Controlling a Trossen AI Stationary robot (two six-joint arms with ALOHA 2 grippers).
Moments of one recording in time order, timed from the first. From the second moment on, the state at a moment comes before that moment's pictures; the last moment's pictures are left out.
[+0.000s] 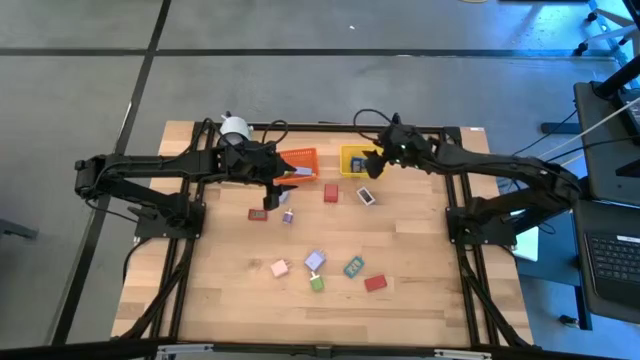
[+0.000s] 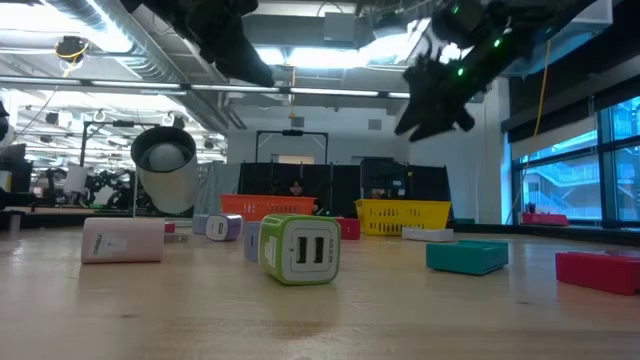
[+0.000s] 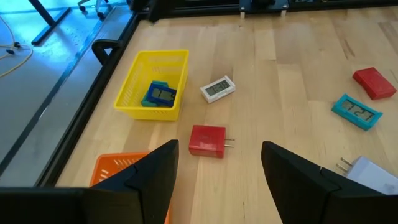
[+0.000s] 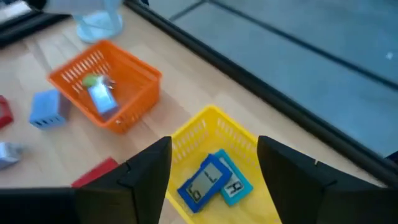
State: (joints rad) left arm 0.20 1.15 0.89 -0.30 -0.03 0.12; right arm -0.39 1.24 0.80 -0.17 0.22 0.25
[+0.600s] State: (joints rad) left arm 0.20 1.15 0.89 -0.32 -0.03 0.11; right arm -0.12 1.14 0.80 -0.40 0.31 0.46
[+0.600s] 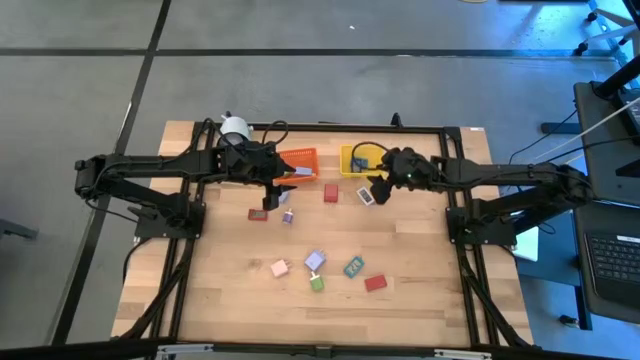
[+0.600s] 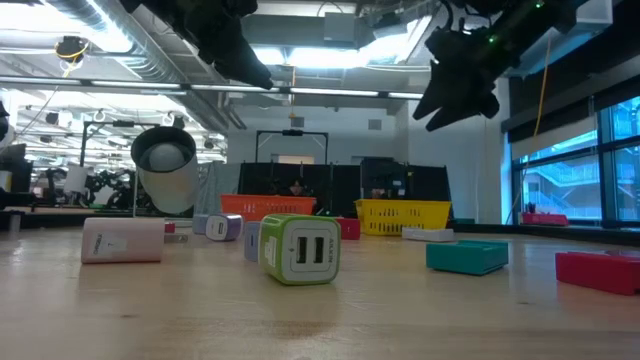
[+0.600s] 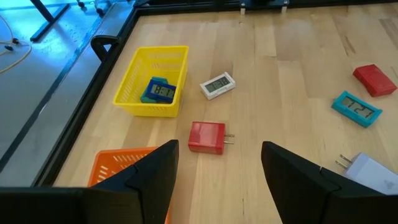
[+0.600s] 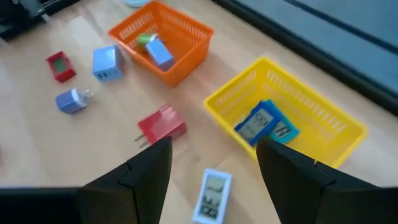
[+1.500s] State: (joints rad) left arm 0.20 1.15 0.89 -0.32 -0.03 0.10; right arm -0.04 1.14 0.80 -0.62 0.20 0.71
